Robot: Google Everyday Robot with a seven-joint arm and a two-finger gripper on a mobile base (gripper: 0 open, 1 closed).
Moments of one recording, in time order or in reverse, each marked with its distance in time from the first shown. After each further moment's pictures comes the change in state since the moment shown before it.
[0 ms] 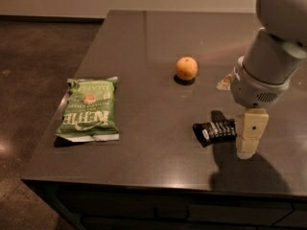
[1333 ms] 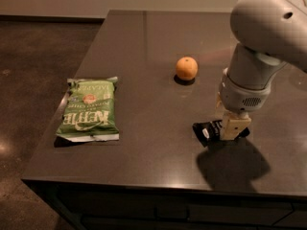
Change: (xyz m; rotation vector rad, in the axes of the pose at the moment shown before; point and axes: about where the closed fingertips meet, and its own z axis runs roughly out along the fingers) arm 0.002 -0.005 0.036 -0.091 0.051 -0.031
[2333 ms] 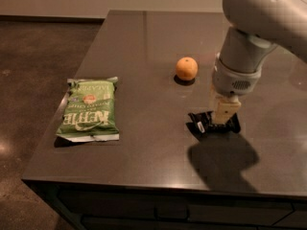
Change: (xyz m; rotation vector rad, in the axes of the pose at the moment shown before) arm -0.017 -0.031 -0.017 0.033 -0.014 0.038
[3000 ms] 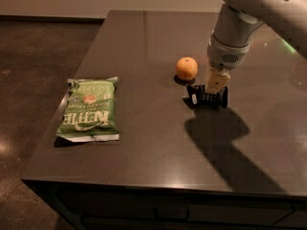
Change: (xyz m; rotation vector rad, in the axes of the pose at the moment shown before) arm 0.001 -0.083 -0.010 0.073 -0.015 0.107
